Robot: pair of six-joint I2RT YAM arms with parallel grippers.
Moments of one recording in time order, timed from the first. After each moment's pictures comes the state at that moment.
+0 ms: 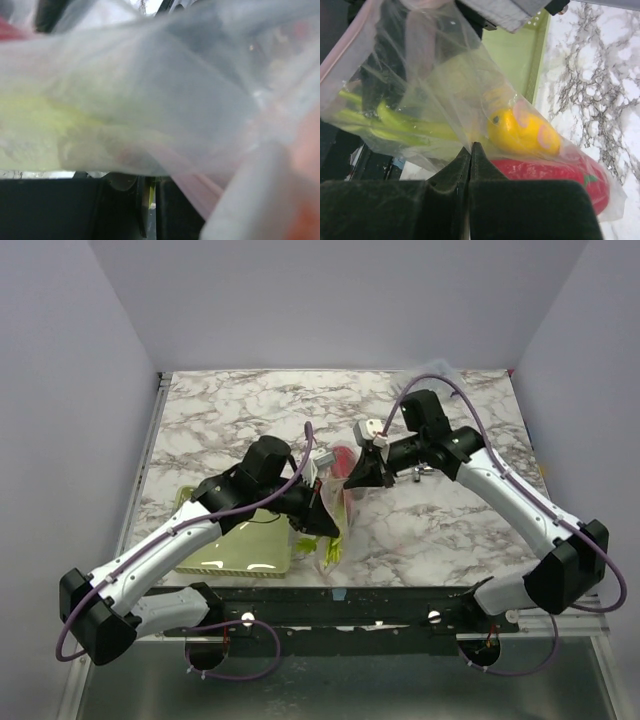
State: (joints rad) left arm -0.74 1.12 1.03 -0.55 0.75 -0.40; right arm 0.56 1.45 1.33 -0.66 -1.09 -0.78
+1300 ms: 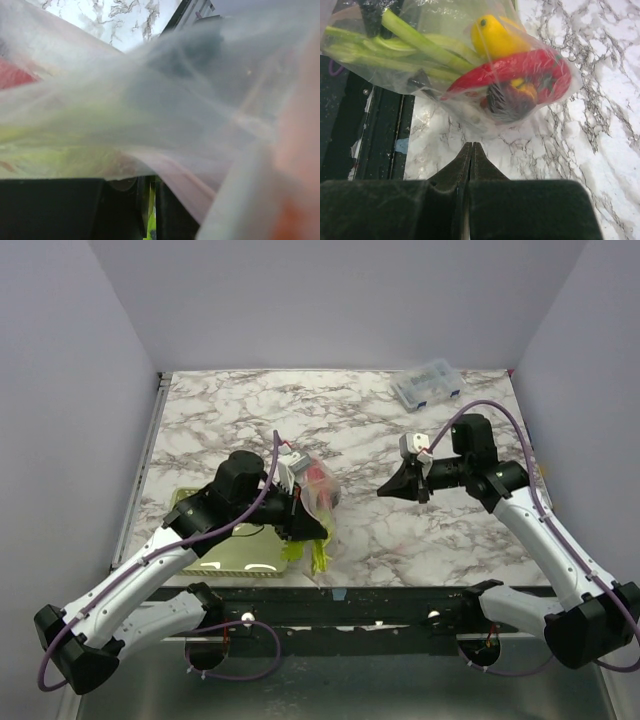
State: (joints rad) left arm -0.73 0.90 0.91 -0.50 0.66 -0.49; right arm 0.35 1.12 1.03 -0.58 -1.10 -0.71
